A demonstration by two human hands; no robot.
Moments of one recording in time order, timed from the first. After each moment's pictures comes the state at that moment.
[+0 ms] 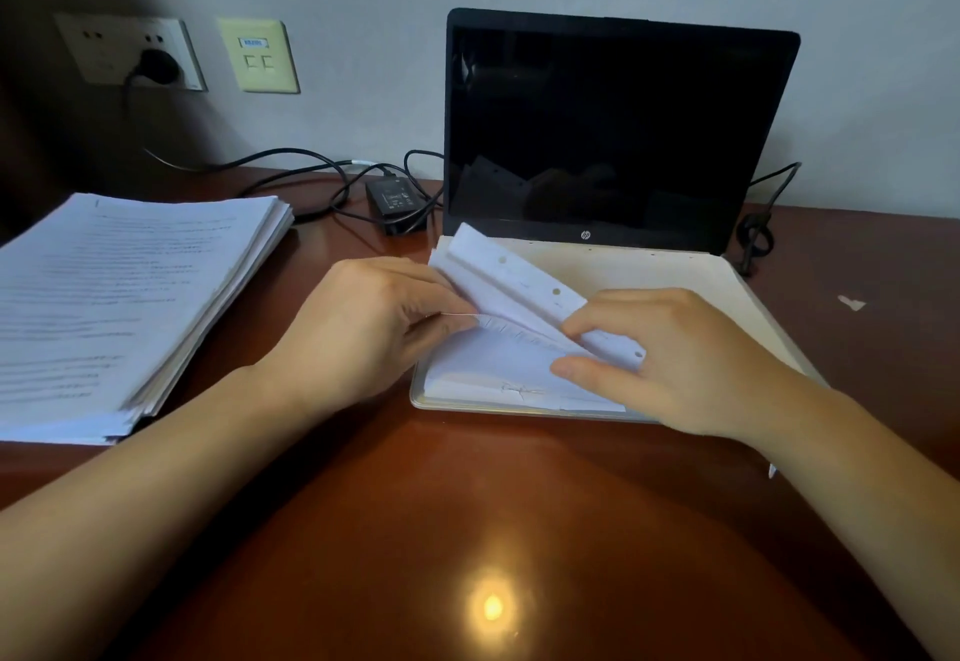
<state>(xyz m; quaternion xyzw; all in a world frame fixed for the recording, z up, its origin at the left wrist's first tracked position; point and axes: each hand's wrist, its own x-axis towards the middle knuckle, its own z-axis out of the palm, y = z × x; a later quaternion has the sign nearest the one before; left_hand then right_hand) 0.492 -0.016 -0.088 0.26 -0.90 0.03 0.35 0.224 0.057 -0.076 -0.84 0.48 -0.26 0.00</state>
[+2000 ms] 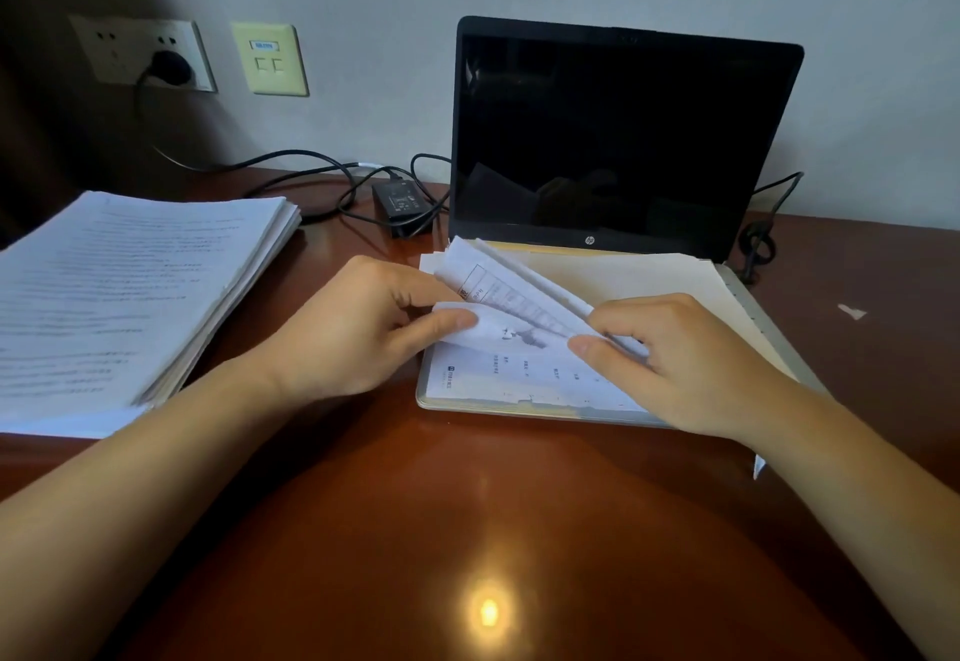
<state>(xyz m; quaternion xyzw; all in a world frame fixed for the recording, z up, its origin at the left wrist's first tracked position) 0.504 -0.022 -0.088 0.30 -0.88 -0.18 0.31 0.222 0.051 -0.080 -0.83 0.49 -0.25 0.02</state>
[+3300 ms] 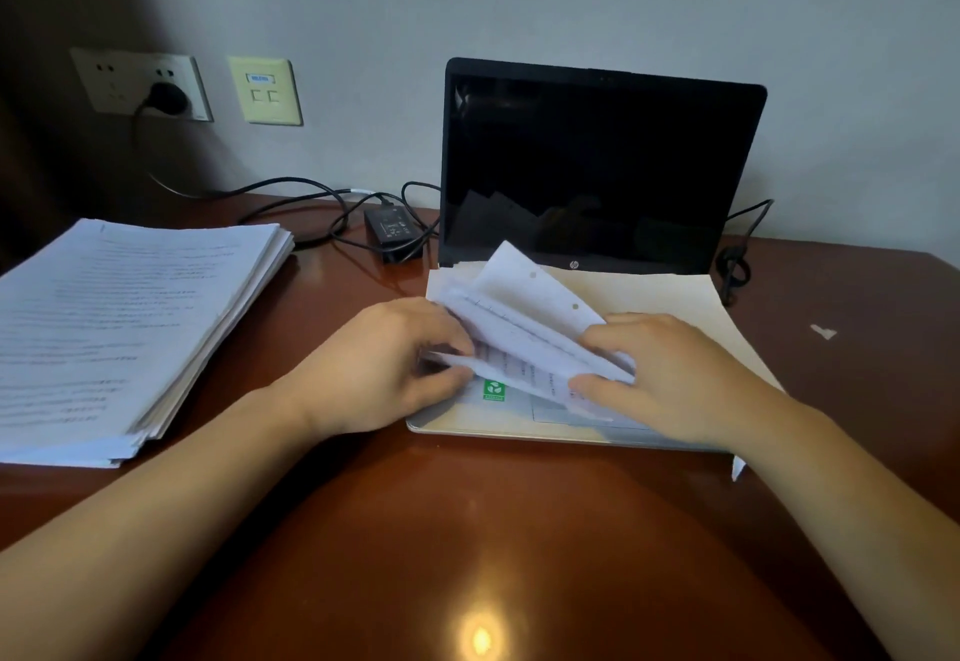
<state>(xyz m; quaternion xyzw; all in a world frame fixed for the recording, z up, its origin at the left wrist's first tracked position) 0.491 -0.028 -0.098 0.27 -0.92 -0.08 0.27 0.214 0.053 -0.068 -0.81 0.57 -0.14 0.02</state>
